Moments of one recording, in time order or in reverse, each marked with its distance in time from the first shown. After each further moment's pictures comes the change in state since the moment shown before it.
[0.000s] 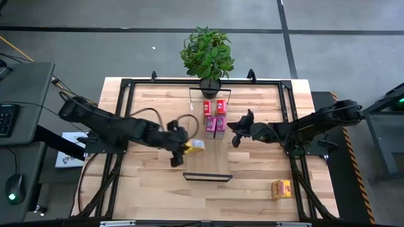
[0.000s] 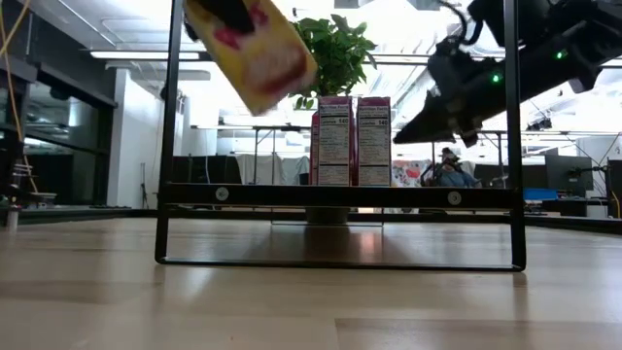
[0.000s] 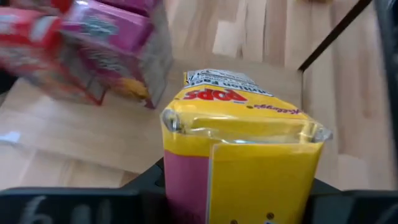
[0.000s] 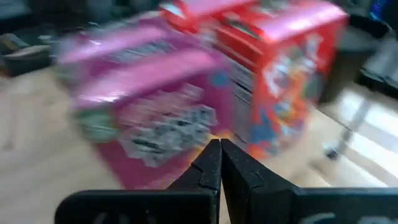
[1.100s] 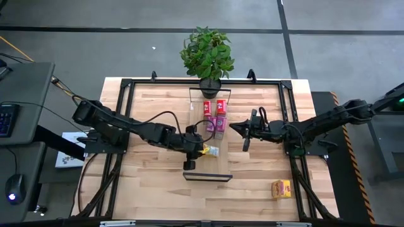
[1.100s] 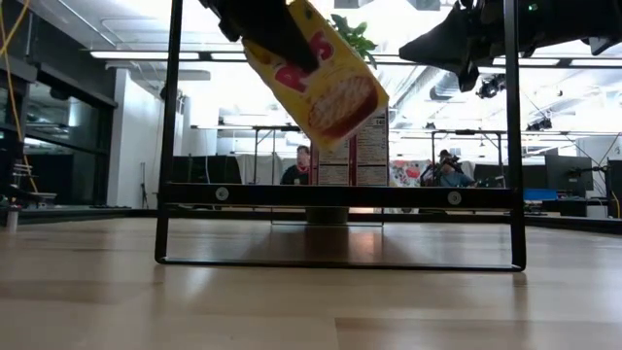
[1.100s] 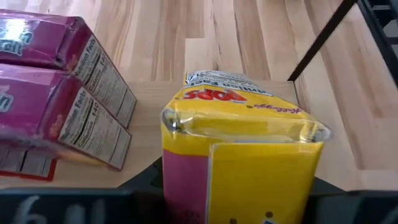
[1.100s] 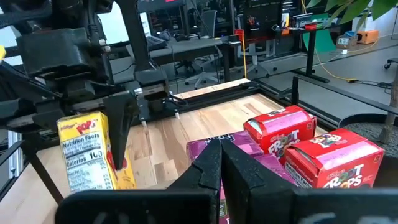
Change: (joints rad) left arm 0.061 0.201 0.003 0.283 0.121 0.246; right arm 0.098 -0.245 0.000 0.092 -0.060 -0.173
